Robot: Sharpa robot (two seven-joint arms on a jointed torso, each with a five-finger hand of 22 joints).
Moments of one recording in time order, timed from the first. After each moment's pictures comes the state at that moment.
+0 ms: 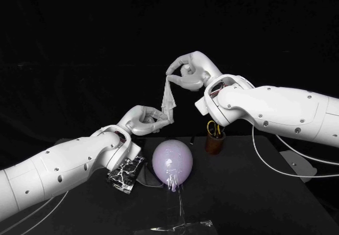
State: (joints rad) left arm 1.23 -0.59 -0.04 1.31 -0.63 -0.37 0.29; left_hand 1.40 -0.20 0.24 0.26 0.05 0.81 0.19 0.39 0.30 0.82 0.14 0.50 0.22 0.95 0.08 1.12 0.54 0.17 0.83 0.19 0.77 0.48; right arm 1.55 -0.70 -0.13 1.50 -0.82 -0.69 0.04; right_hand 1.29 -0.12 0.69 0.01 0.04 0.98 0.07 0.58 0.44 1.46 -0.01 1.35 1.31 1.46 -0.07 1.57 1.31 0.08 1.45 0.04 1.14 1.31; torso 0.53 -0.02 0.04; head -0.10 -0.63
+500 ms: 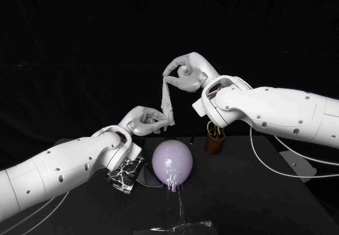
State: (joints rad) left arm 1.23 -0.58 -0.04 1.30 -0.62 -0.36 0.28; left_hand 1.50 -0.13 0.23 0.27 0.05 0.86 0.18 0.36 0.28 0.91 0.13 0.42 0.16 0.95 0.07 1.09 0.51 0.17 0.85 0.19 0.75 0.47; right arm 1.55 -0.69 -0.13 1.52 -0.82 -0.69 0.04; right_hand 1.29 -0.12 0.68 0.01 0.05 0.98 0.07 0.58 0.44 1.46 -0.01 1.35 1.31 1.46 -0.07 1.57 1.31 0.08 1.45 0.04 1.14 1.31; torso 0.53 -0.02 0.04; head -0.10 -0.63
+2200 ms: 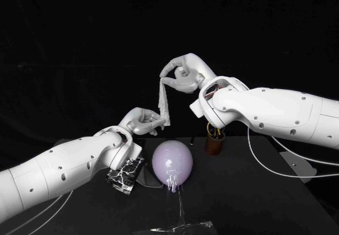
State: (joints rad) left arm 1.23 -0.56 -0.04 1.29 -0.57 -0.42 0.19; left_hand 1.61 -0.01 0.15 0.27 0.05 0.90 0.14 0.47 0.32 0.97 0.09 0.55 0.22 1.03 0.03 1.18 0.53 0.17 0.91 0.16 0.81 0.52; right arm 1.55 -0.67 -0.13 1.51 -0.82 -0.69 0.04; right_hand 1.29 -0.12 0.68 0.01 0.05 0.98 0.07 0.58 0.44 1.46 -0.01 1.35 1.31 1.46 -0.07 1.57 1.31 0.08 1.45 0.04 1.14 1.31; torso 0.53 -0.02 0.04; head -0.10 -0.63
